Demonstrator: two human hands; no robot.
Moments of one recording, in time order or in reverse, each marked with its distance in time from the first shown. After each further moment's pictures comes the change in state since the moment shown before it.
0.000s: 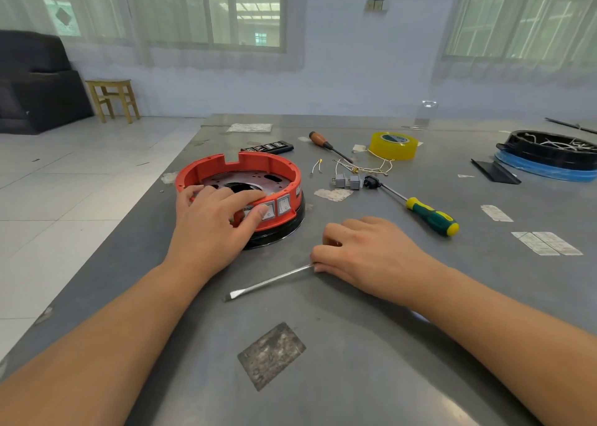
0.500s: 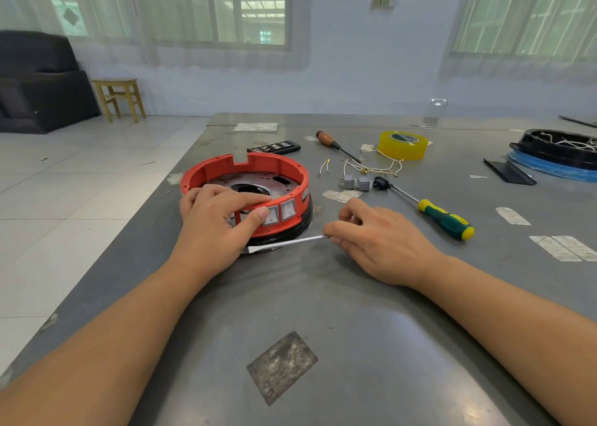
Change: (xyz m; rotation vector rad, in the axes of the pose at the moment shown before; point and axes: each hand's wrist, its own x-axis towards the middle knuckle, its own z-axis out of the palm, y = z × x) left_hand 0.003 -0.012 -0.002 -0.204 -0.073 -0.128; right_hand 0.011 0.024 0.019 0.191 0.112 0.177
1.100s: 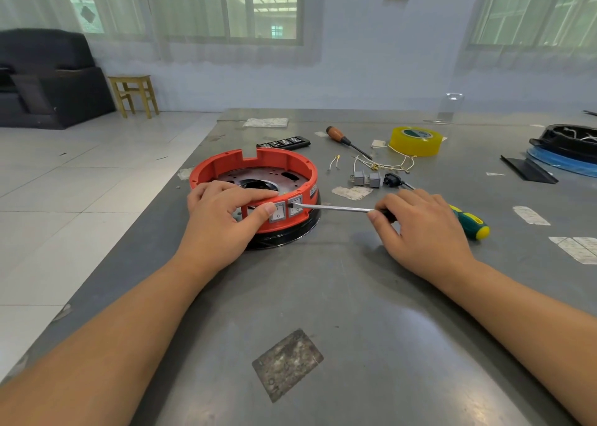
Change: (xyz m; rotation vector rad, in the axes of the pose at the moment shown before) left_hand -0.001 0.002 -0.001 -0.050 0.023 -0.033; right_hand -0.013 0.020 0.004 0.002 0.182 0.401
